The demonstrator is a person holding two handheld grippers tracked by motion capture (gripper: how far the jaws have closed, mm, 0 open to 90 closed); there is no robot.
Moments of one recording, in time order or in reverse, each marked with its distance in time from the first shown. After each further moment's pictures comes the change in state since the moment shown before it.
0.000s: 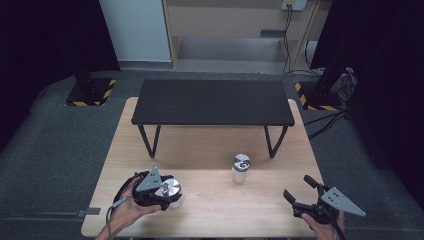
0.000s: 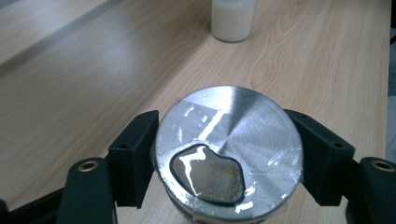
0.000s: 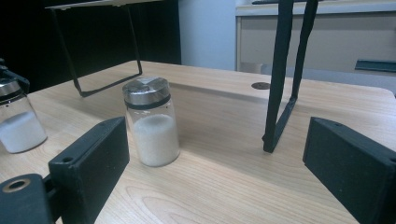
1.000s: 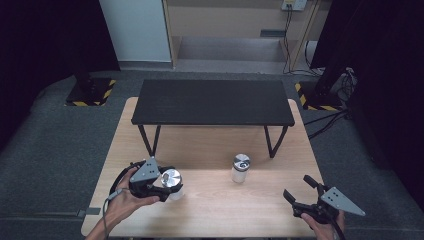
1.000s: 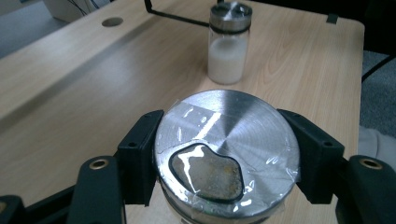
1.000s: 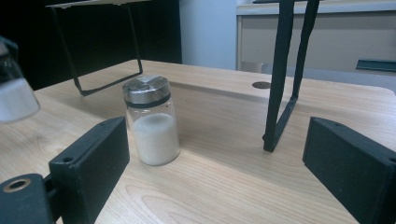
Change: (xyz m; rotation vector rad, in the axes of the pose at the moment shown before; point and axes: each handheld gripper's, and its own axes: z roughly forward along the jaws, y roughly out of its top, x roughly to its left) left arm 0.007 0.041 -0.028 -0.072 -0.007 0.009; right arm -0.001 0.000 0.000 0.002 0.003 -0.003
